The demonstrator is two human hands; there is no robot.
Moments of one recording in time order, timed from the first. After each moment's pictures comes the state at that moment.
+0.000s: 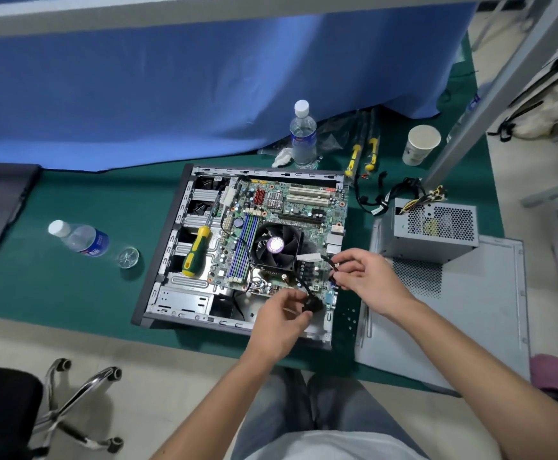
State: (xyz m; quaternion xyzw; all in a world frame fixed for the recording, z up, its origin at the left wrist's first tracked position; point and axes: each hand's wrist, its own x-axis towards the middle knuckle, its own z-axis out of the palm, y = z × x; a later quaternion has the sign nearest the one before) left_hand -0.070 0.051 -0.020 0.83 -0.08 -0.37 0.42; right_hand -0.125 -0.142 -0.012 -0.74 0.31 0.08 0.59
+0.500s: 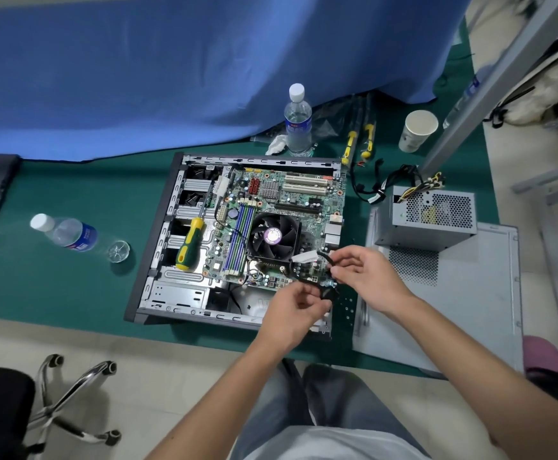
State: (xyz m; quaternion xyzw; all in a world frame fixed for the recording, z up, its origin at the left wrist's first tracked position) left_hand -0.076 0.035 -0.019 0.76 -0.05 -0.44 0.47; right_hand -0.130 -0.132 -0.021 -0.73 0.31 0.07 0.60
